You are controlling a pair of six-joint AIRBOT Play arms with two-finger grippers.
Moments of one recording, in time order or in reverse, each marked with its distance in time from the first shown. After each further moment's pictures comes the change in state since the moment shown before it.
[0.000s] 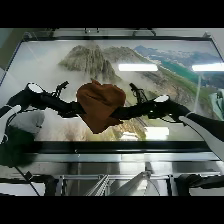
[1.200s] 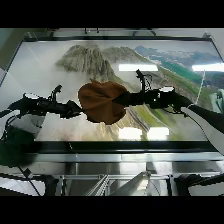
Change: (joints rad) left arm 0.105 -0.061 -0.096 -0.236 0.086 0.120; right arm -0.103 -0.032 0.113 0.135 0.055 -0.038
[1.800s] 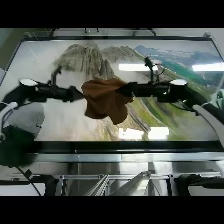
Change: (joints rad) left arm -0.068 0.148 0.204 -0.128 -0.101 0.037; right arm -0.075 0.163 0.040 0.043 0.134 -0.017
